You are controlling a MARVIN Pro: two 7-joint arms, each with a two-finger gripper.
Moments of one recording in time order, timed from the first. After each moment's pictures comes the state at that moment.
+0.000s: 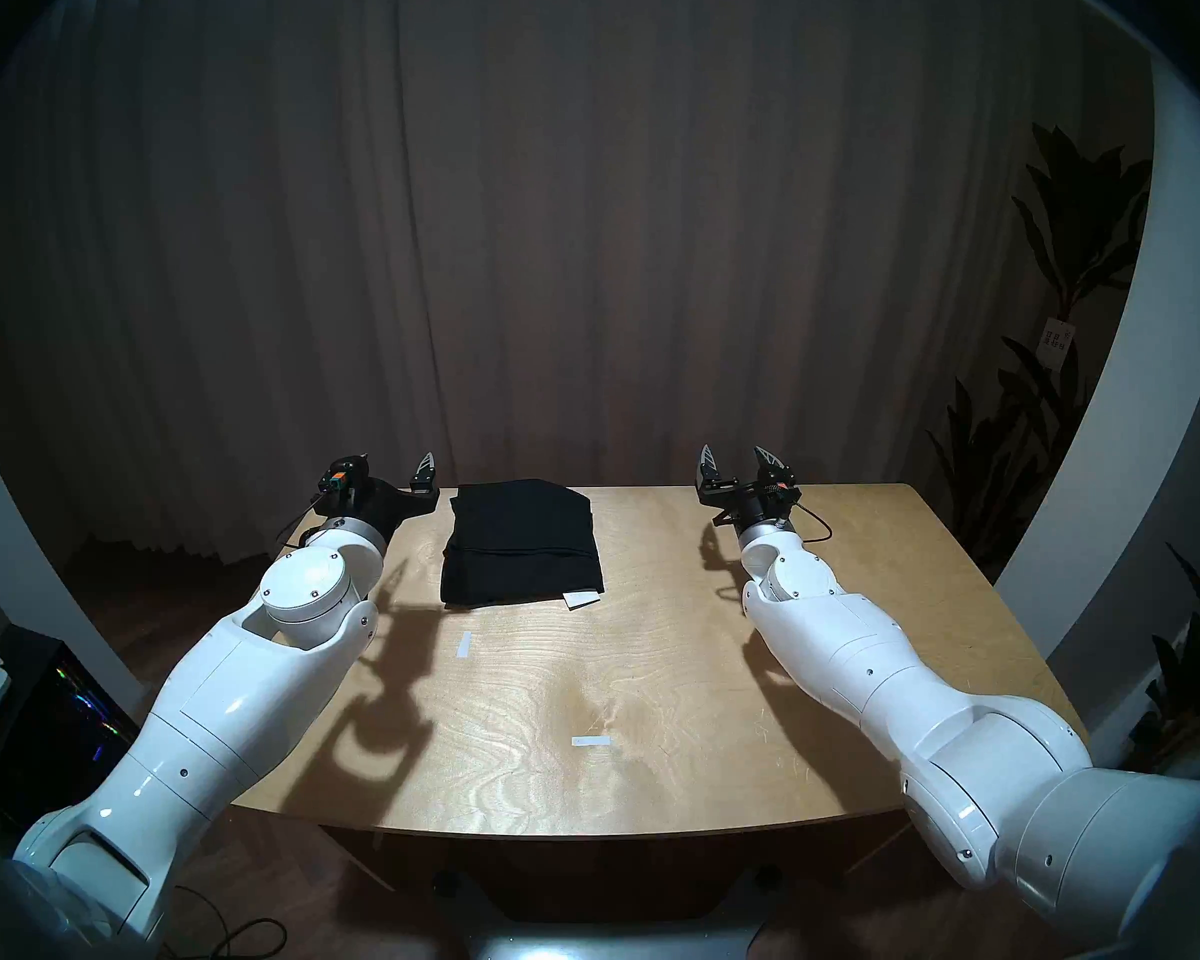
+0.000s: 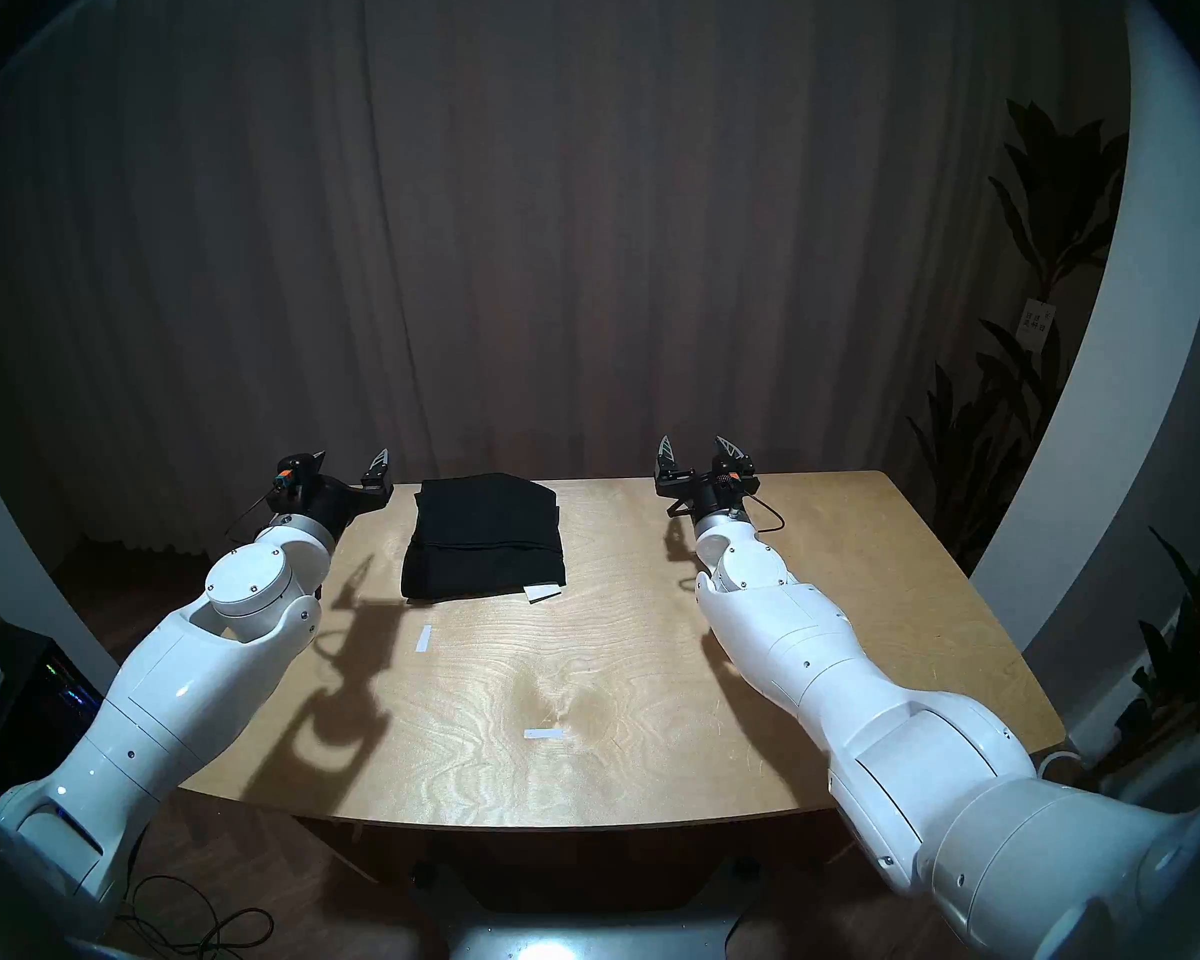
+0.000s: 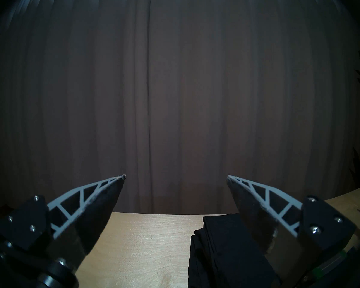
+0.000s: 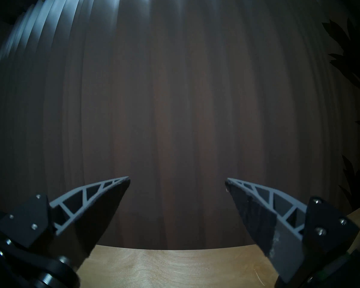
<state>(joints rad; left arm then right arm) 1.35 -0.92 -1.20 -1.56 -0.66 -0.02 0.32 -0.95 -1.35 1.06 -0.74 0.56 -0.54 -0.04</state>
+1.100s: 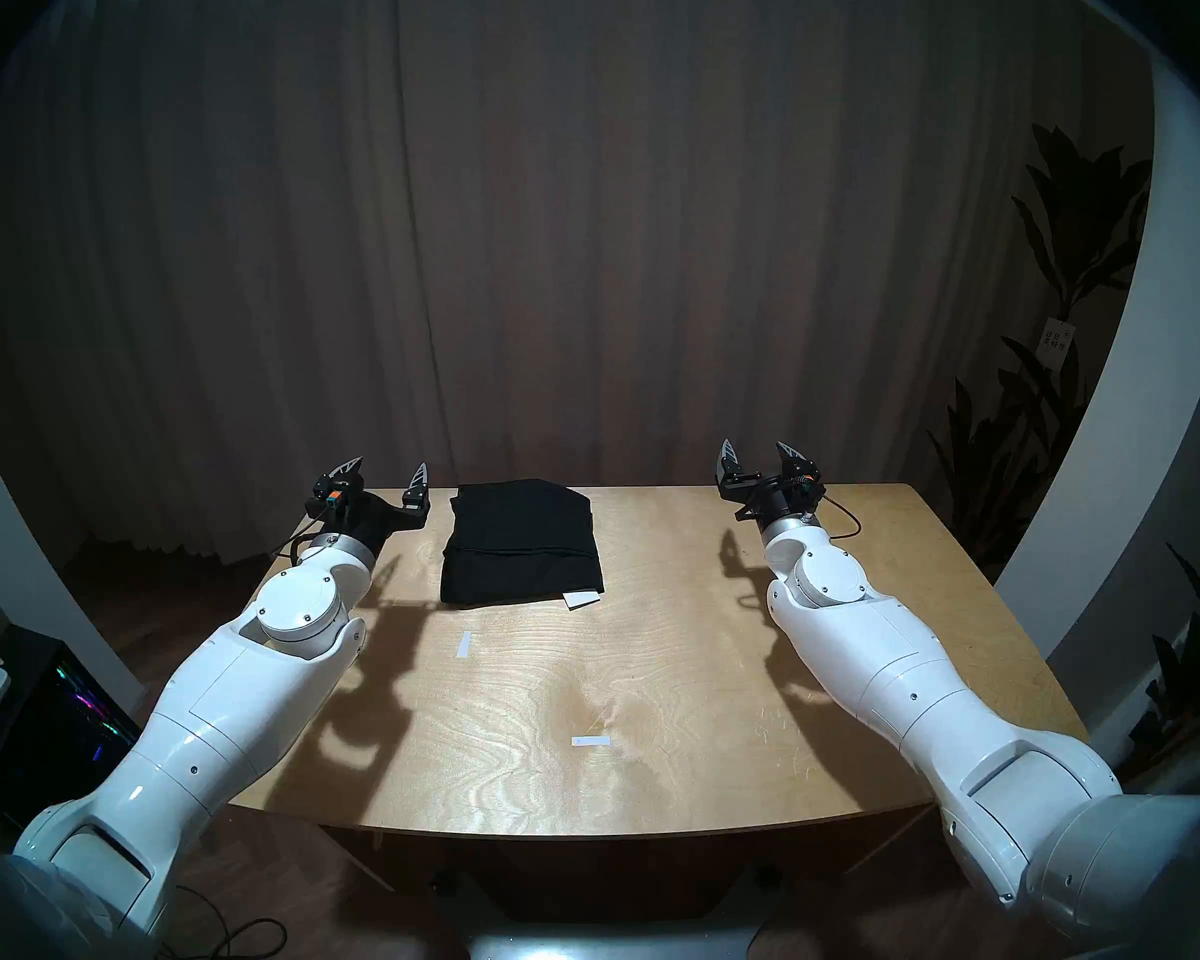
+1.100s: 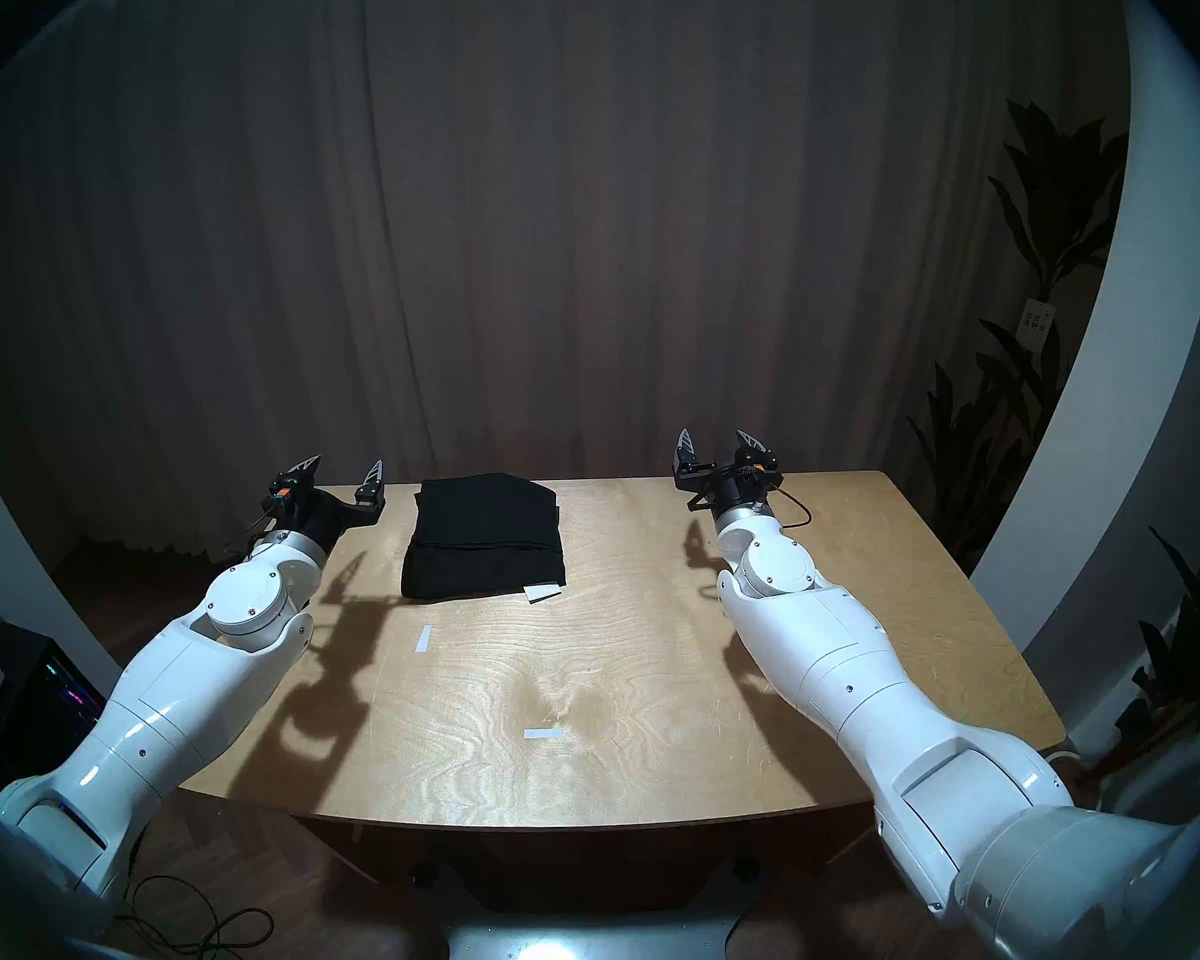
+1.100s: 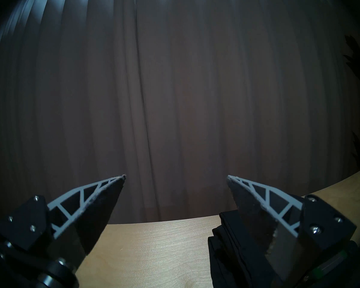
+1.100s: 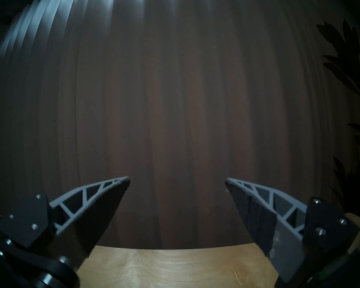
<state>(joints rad) 1.33 -0.92 -1.18 -1.41 -0.55 -0.19 0.20 -1.07 -1.24 1.09 -1.03 0.56 -0.35 -0.12</state>
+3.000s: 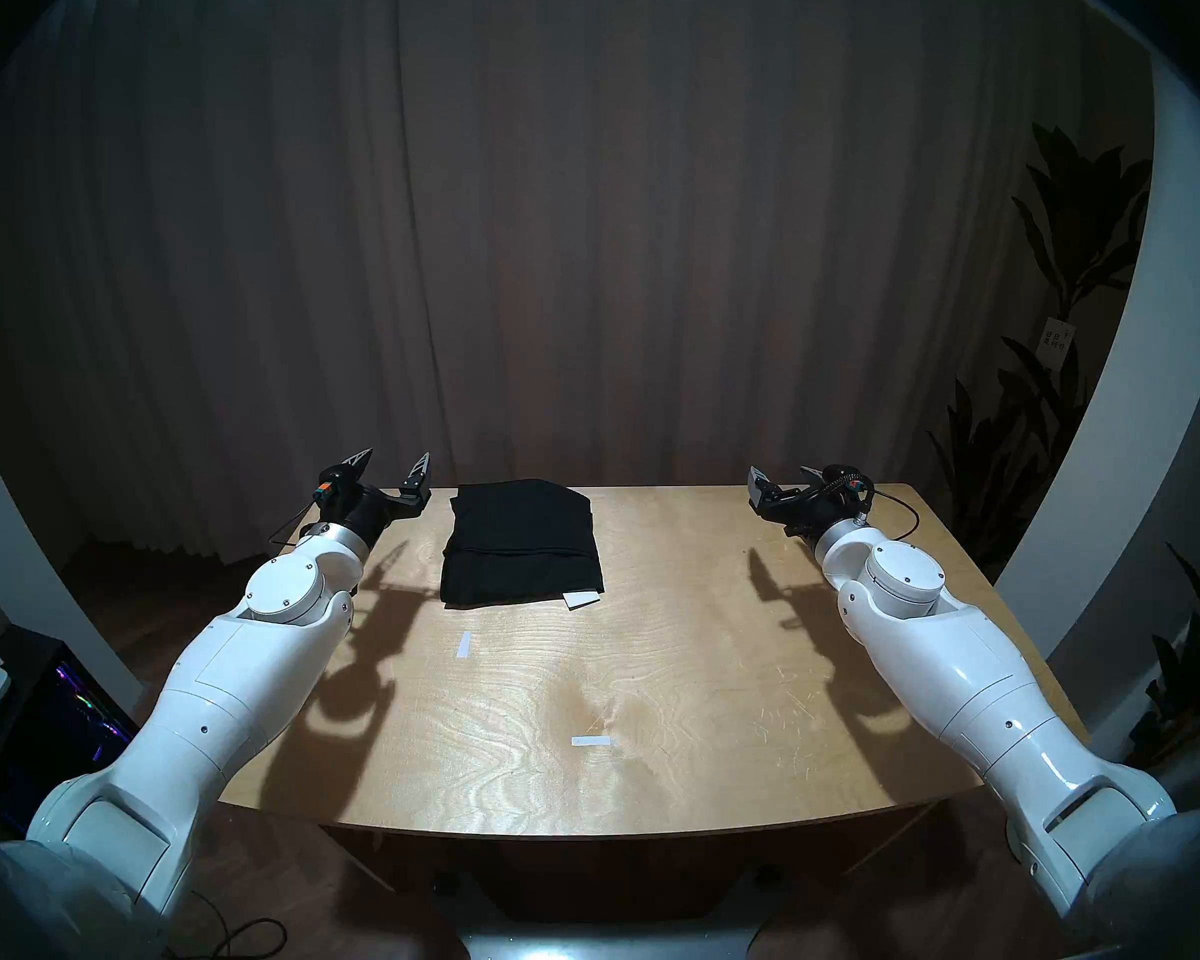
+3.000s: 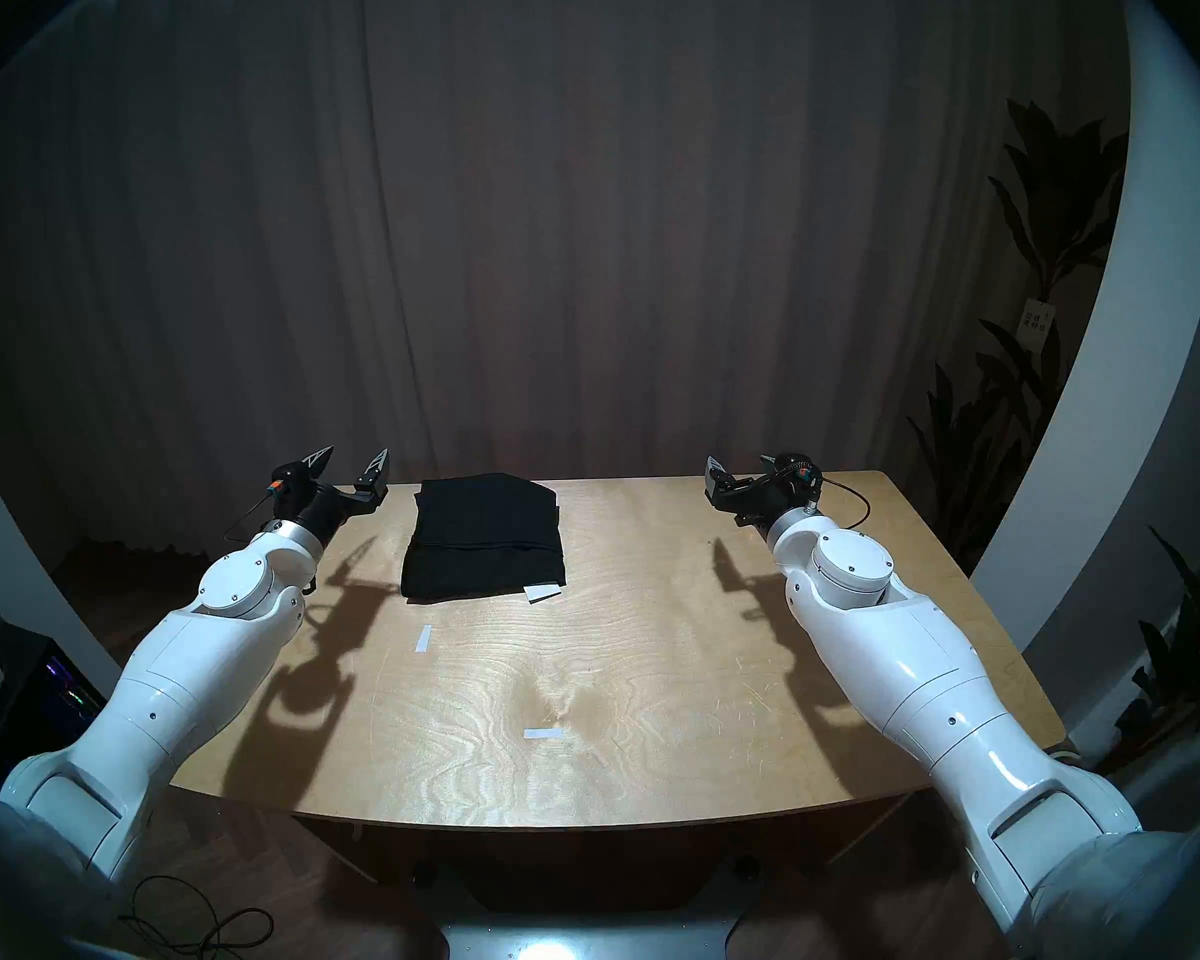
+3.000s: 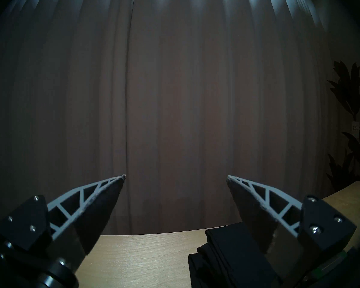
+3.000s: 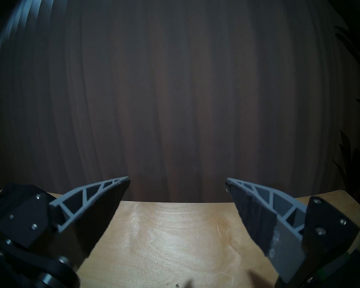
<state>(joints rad) 1.22 -0.97 -1.21 -1.20 -0.65 -0.28 -0.03 -1.22 -1.05 1.18 -1.32 0.69 -0.05 -0.04</state>
